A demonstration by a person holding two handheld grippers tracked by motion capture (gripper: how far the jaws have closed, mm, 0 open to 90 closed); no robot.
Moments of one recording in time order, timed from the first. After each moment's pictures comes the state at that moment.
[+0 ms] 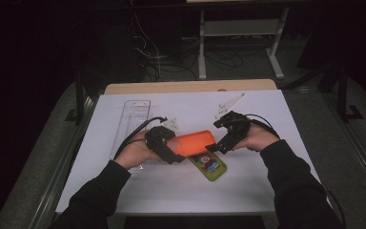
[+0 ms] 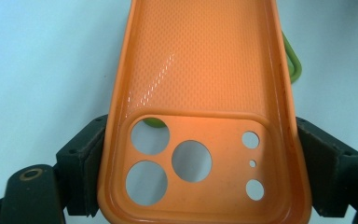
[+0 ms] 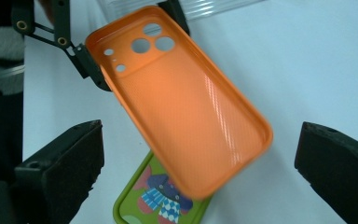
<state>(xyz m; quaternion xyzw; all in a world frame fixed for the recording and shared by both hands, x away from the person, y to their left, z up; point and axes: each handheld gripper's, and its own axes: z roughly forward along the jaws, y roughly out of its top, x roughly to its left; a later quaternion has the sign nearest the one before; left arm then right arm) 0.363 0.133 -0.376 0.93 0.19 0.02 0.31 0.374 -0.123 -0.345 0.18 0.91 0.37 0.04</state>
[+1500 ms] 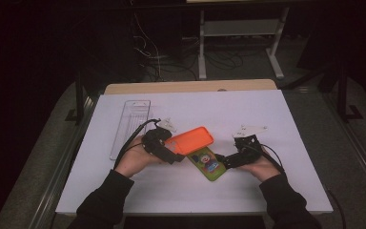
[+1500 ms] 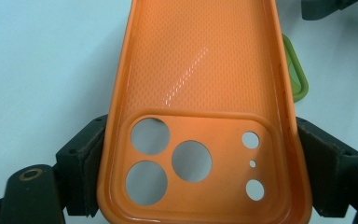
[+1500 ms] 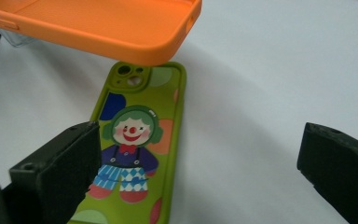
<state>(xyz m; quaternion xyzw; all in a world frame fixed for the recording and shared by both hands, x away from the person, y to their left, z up) 0.356 0.142 -0.378 0.92 0.24 0.03 0.32 0.325 -0.154 -0.413 0.37 0.82 0.41 0.14</state>
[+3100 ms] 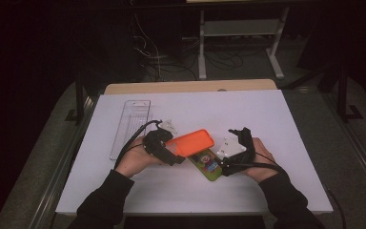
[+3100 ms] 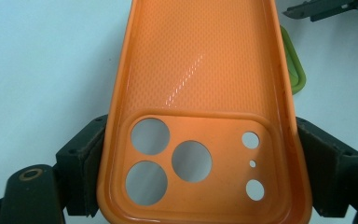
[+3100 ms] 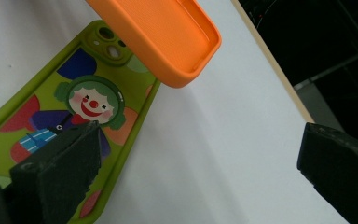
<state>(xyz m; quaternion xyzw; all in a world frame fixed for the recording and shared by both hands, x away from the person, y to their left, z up) 0.355 0.139 -0.382 0.92 0.23 0.02 0.31 0.304 -0.125 -0.409 0.17 0.87 0.28 0.37</state>
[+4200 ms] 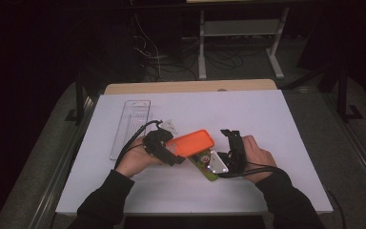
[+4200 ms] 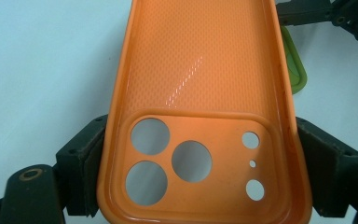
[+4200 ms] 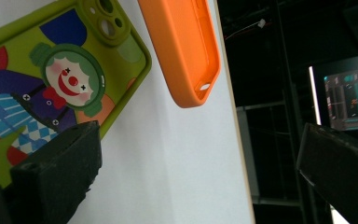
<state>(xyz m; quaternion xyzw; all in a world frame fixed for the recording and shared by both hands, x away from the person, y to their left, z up) 0.354 0.137 -0.383 0.92 0.24 0.02 0.32 0.290 -0.102 -0.416 0.01 0.85 0.17 0.50</state>
